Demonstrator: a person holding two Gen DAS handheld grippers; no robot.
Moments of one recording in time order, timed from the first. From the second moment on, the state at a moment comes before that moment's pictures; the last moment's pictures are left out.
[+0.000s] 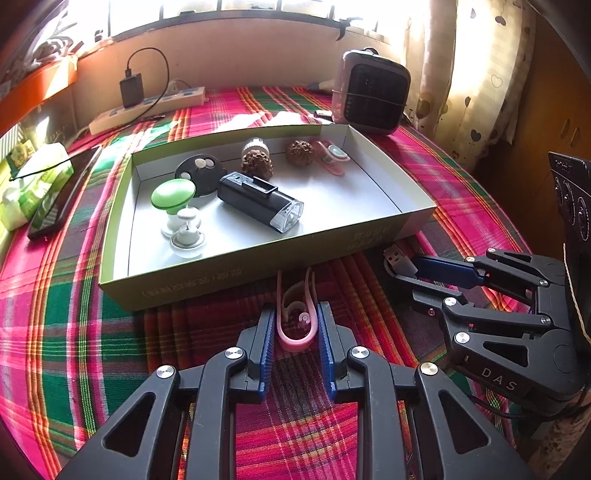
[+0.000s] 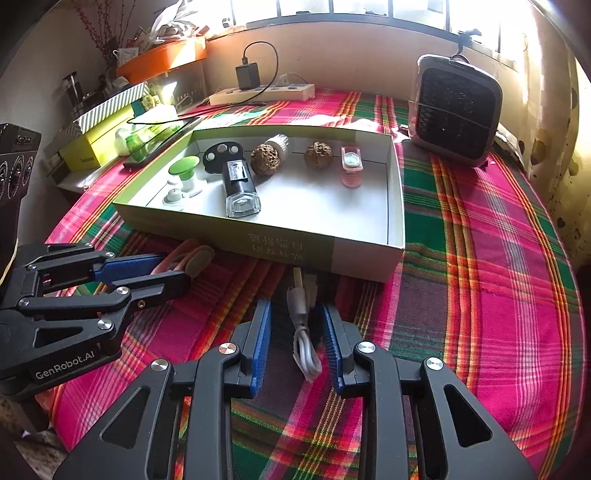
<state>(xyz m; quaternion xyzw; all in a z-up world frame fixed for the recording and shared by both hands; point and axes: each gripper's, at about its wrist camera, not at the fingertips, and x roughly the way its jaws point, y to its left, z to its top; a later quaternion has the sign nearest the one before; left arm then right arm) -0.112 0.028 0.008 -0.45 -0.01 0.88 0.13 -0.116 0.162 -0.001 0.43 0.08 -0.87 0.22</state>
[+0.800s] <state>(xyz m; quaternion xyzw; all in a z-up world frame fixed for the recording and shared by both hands) -0.107 0.028 0.027 -0.43 0.00 0.90 0.12 -0.110 0.165 0.020 0.40 0.07 -0.89 0.22</state>
